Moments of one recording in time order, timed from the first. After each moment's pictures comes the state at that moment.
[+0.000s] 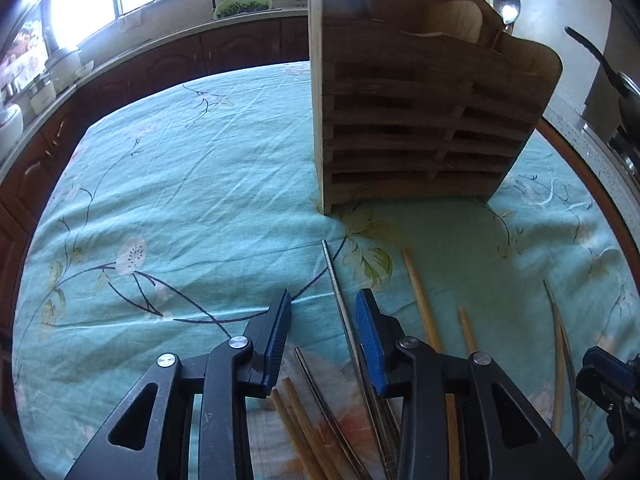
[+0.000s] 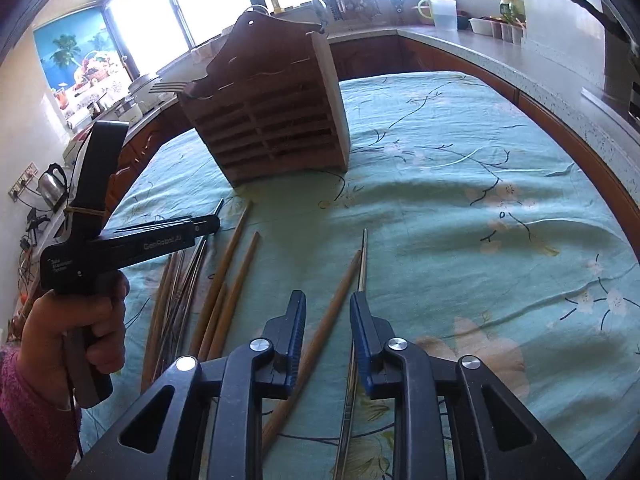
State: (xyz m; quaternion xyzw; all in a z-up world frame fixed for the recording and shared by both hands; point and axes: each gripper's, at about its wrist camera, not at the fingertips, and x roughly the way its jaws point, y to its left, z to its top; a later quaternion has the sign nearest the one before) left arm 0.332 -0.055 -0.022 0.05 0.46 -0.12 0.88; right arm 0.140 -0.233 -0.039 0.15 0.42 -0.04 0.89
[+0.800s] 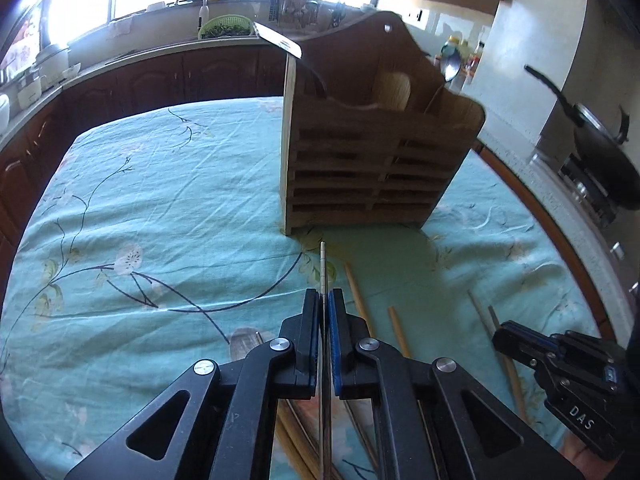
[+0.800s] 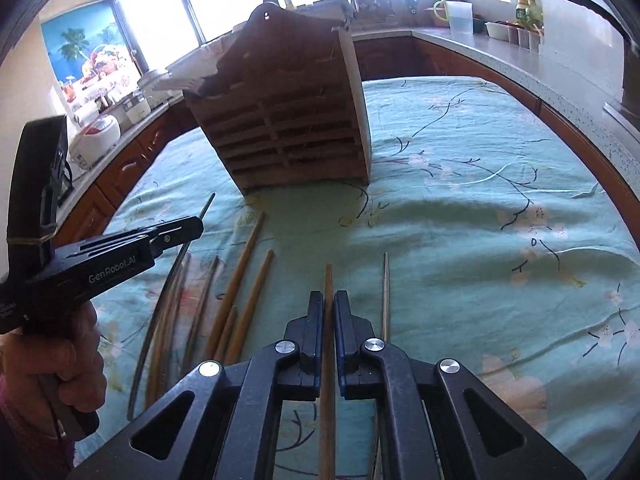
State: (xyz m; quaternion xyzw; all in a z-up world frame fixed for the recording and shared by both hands) left arm 0.296 -0.036 0.008 -0.03 0.42 -0.19 0.89; right arm 0.155 -0.229 -0.024 0.13 0.40 -0.04 0.91
